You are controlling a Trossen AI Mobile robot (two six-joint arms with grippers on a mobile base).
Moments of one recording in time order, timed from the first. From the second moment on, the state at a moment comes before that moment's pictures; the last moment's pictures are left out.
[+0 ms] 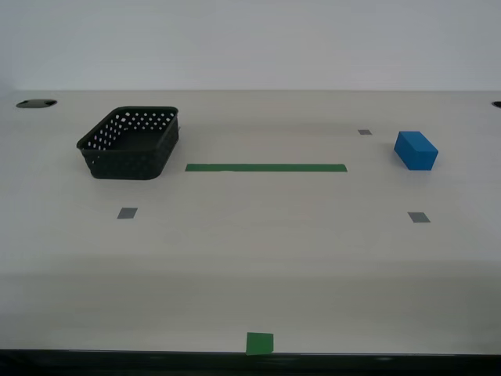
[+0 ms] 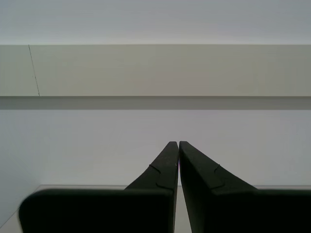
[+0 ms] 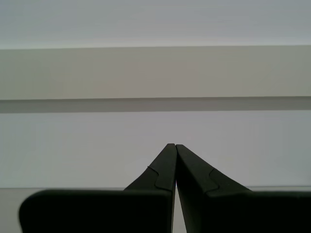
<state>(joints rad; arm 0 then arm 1) 0.00 1.05 0.52 0.62 -0.01 0.00 0.00 1.05 0.52 0.61 -0.01 0.00</state>
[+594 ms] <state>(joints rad) 0.00 1.05 0.52 0.62 -0.01 0.00 0.00 1.05 0.52 0.61 -0.01 0.00</state>
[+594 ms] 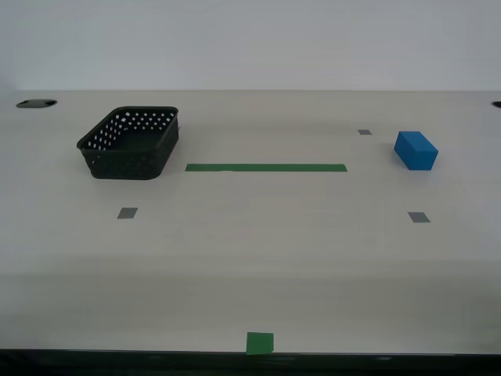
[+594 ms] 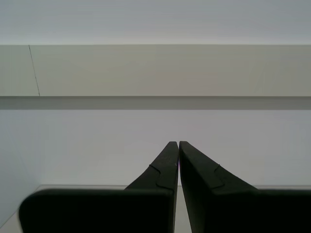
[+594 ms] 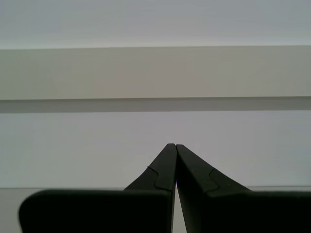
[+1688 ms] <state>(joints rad) 0.00 1.05 0.99 -0.33 -0.01 -0.03 0.00 1.17 1.15 -0.53 -0.01 0.00</state>
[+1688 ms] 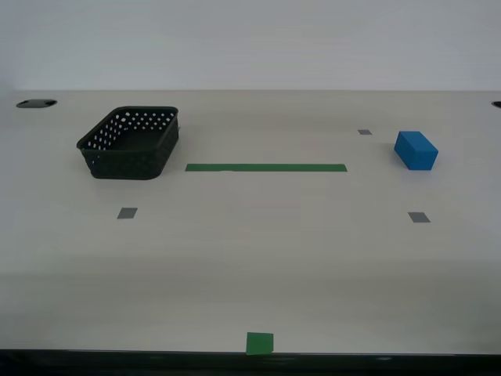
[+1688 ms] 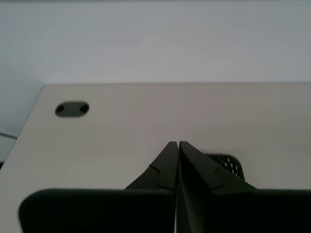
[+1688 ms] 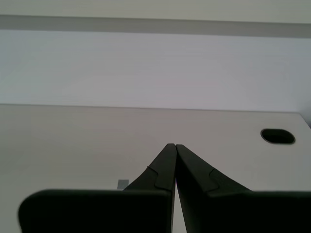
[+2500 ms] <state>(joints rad) 0.00 1.43 1.03 -0.55 -0.01 -0.03 -0.01 1.71 1.34 -0.77 -0.01 0.05</state>
